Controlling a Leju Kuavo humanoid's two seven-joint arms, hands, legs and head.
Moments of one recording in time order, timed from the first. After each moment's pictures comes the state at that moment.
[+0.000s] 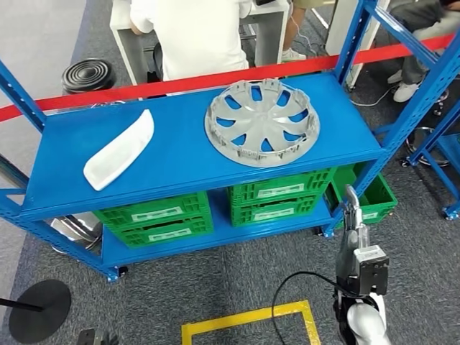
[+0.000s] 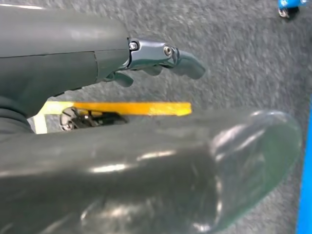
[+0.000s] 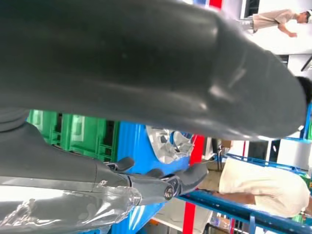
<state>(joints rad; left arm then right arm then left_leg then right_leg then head) -0.08 -0.11 1.34 -0.22 -1.06 -0.07 -0.51 0.07 0.00 0.14 -1.58 0.10 -0.17 -0.45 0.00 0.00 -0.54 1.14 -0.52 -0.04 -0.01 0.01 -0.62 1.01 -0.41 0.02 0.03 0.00</state>
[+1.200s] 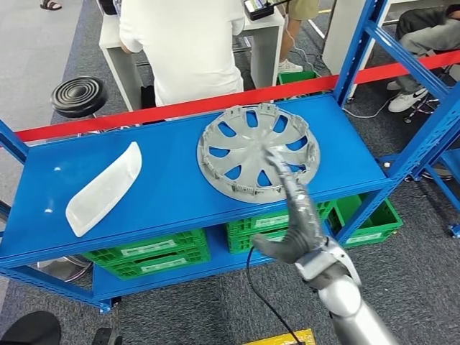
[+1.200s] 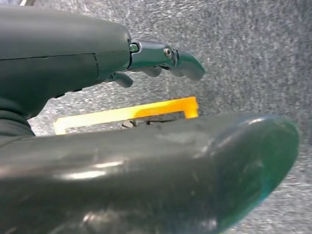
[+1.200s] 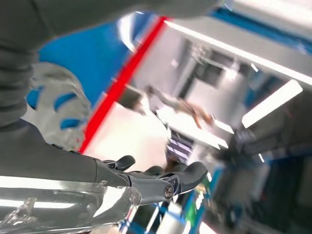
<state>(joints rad) -0.08 -0.10 1.27 -0.22 -1.17 -0.02 -0.32 -0.19 -0.07 0.49 -1.73 0.29 -0.05 -0.40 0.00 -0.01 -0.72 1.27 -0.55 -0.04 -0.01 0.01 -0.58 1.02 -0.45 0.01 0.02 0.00</state>
